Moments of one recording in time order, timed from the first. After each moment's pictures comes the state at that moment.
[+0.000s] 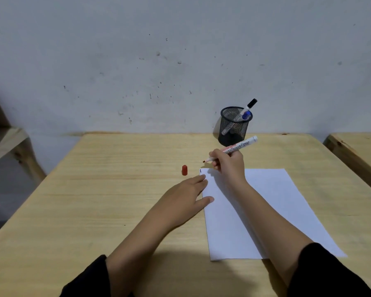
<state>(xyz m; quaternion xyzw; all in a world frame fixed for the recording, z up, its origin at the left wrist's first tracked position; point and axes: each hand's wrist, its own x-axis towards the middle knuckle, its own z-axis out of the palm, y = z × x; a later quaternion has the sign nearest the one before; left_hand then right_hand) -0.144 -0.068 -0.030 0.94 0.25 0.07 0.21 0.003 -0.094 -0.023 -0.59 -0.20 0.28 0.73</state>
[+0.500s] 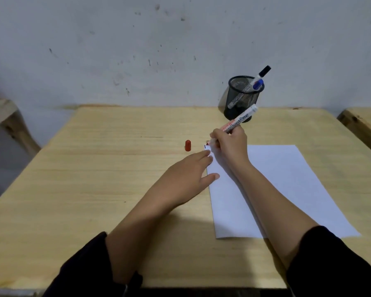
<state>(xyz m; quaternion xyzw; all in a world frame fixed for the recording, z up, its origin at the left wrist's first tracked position) -0.142 -0.067 -0.032 0.95 0.25 0.04 0.20 -0.006 -0.086 -0.034 -0.61 -0.21 0.27 0.71</state>
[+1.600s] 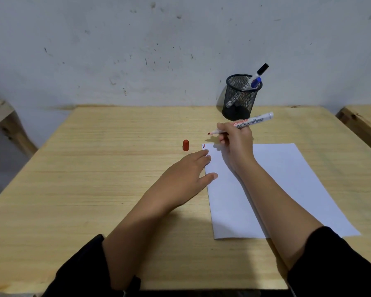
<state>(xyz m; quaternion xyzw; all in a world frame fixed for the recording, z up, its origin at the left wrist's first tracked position) -0.142 -0.065 -0.038 0.95 0.24 0.07 0.21 0.008 -0.089 -0.029 -0.53 -0.15 0.31 0.78</state>
